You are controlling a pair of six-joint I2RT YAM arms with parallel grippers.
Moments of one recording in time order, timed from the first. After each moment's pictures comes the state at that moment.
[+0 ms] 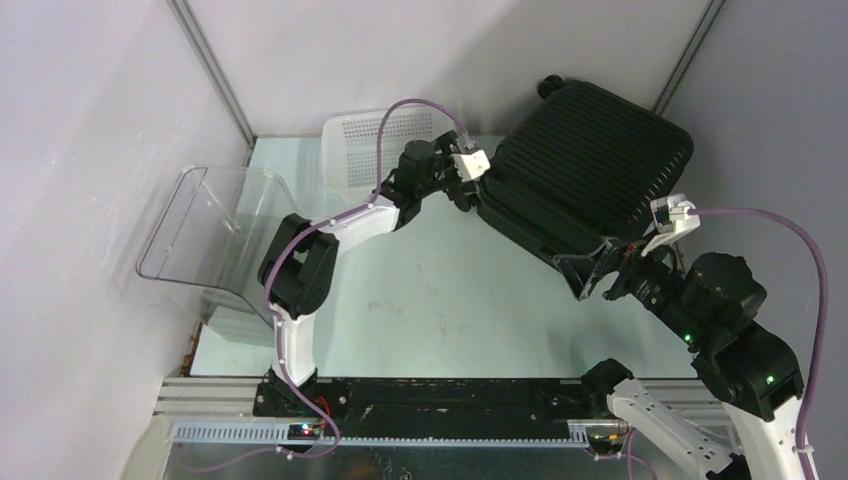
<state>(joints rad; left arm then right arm) -0.60 1.97 1.44 0.33 0.21 0.72 0.53 0.59 1.27 -0.88 -0.03 0.36</state>
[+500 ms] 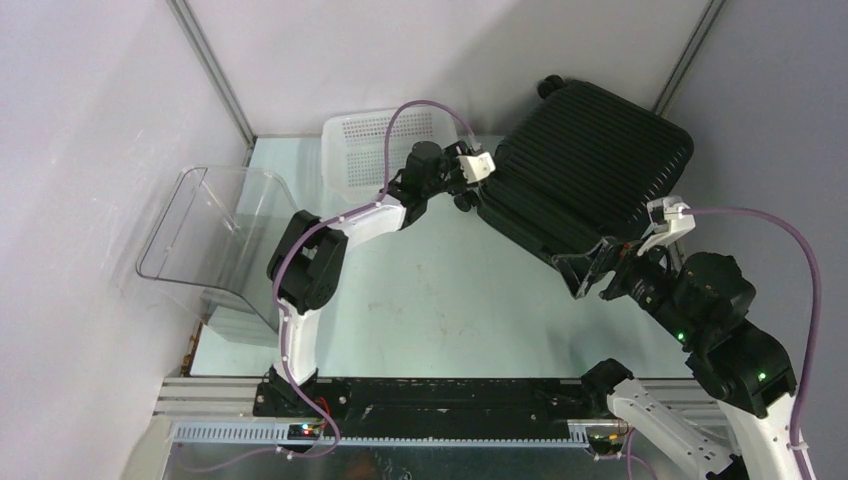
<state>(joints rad) -0.61 2.04 1.49 0.33 0.22 0.72 0.53 0.59 1.25 -0.88 0.01 0.38</state>
